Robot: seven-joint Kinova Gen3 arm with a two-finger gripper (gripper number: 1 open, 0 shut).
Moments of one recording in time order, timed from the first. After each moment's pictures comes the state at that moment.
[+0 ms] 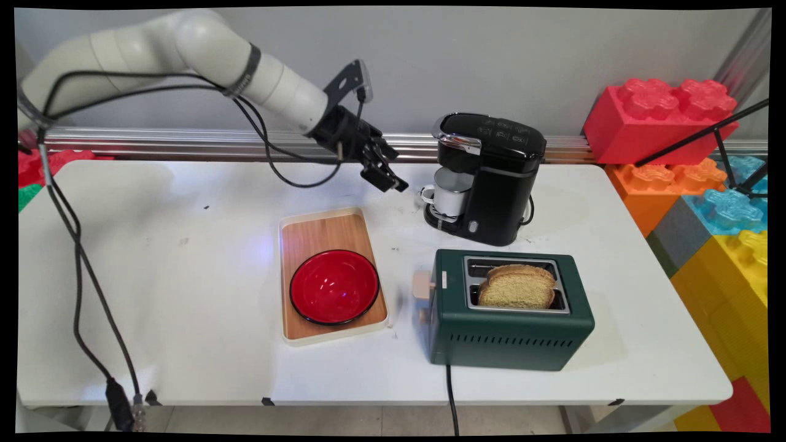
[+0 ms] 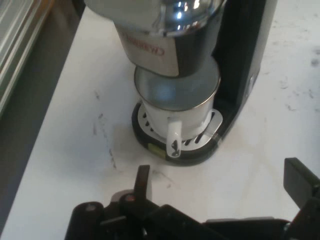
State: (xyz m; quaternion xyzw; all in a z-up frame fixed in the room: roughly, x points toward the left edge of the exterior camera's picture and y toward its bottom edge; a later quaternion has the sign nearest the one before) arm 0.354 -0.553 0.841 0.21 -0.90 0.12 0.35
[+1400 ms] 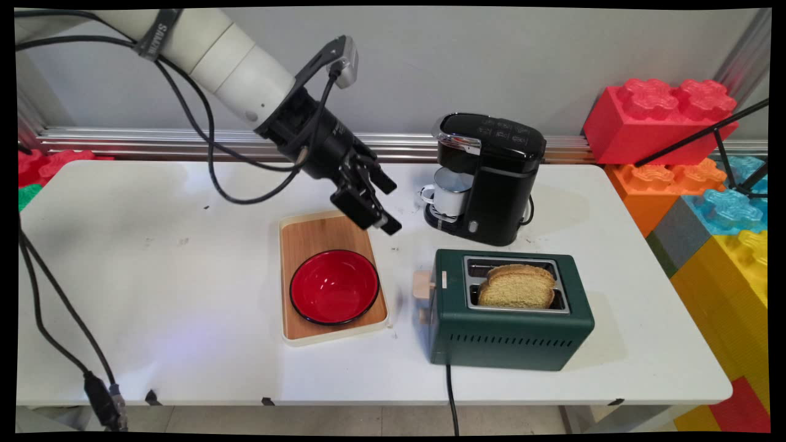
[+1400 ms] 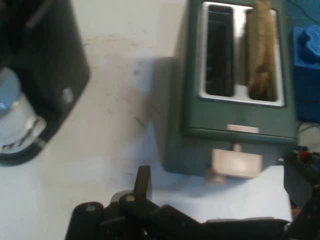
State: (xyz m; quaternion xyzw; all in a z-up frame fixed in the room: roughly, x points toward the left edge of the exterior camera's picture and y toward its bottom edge) arm 0.312 -0.424 0.940 0.19 -0.92 0.01 0.35
